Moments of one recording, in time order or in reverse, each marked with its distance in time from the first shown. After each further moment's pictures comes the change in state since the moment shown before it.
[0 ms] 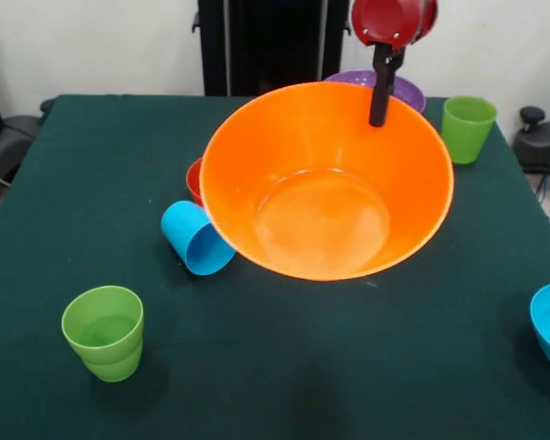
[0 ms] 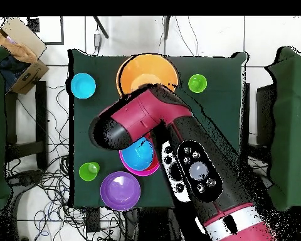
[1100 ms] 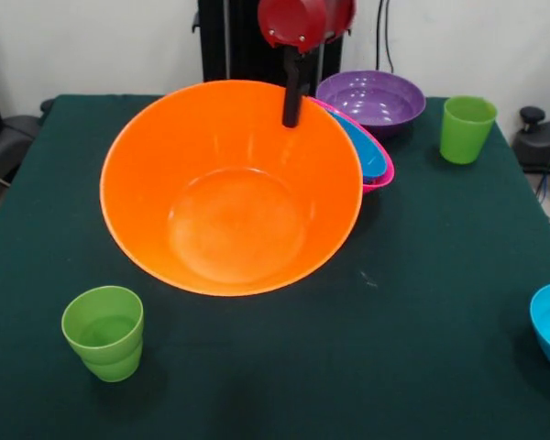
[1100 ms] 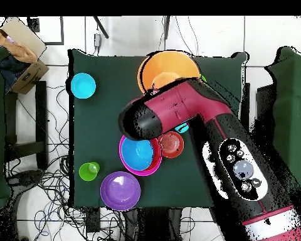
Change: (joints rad) arm -0.149 0.022 0.079 -0.050 0.005 0.135 -0.184
